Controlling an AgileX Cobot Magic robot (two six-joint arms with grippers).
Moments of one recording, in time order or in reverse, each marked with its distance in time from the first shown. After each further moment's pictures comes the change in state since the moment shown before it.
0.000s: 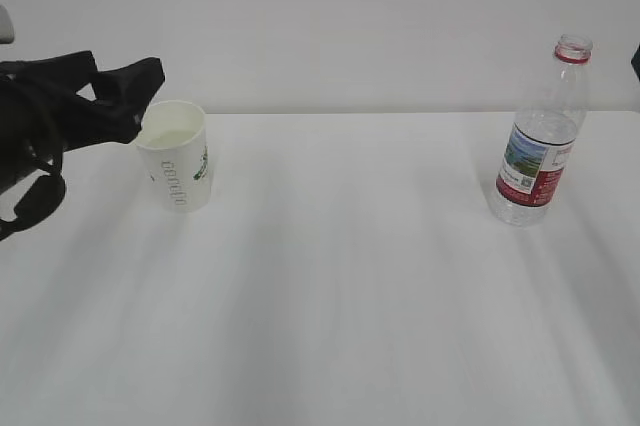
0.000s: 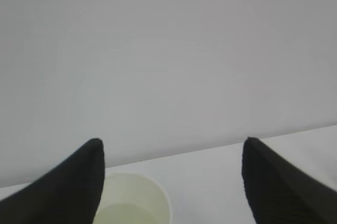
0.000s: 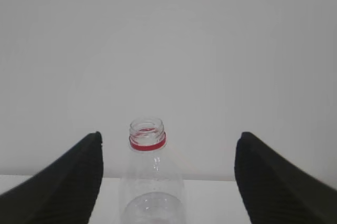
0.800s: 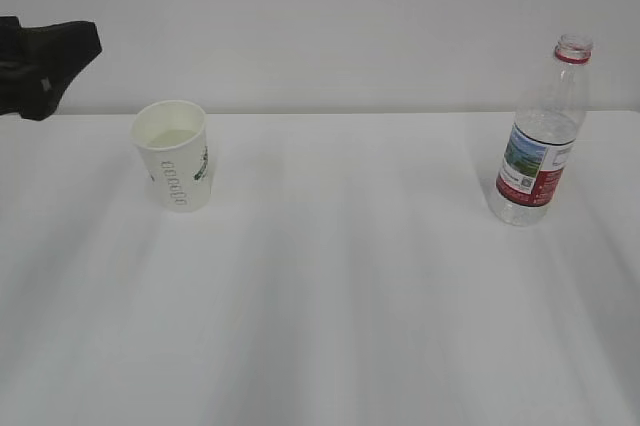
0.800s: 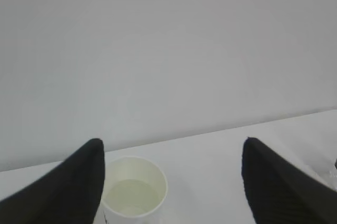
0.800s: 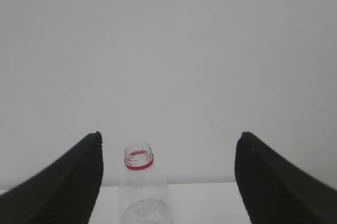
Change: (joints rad) left arm 0.000 -0.413 0.004 -0.002 0.476 0.000; right arm 0.000 -0.398 -0.035 0.054 0.445 0.000
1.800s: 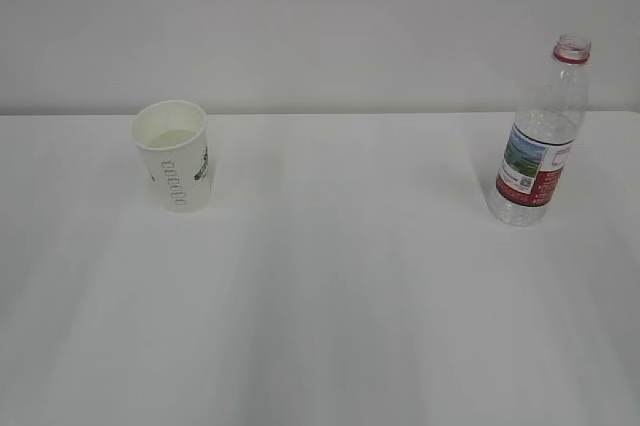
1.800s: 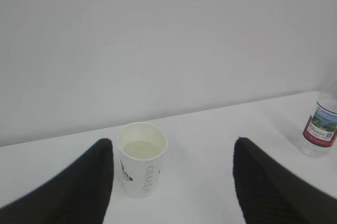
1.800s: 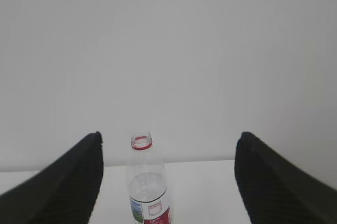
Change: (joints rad) left arm 0.000 -0.543 0.001 0.014 0.595 0.000; right arm 0.000 -0.464 -0.176 0.000 0.708 0.000
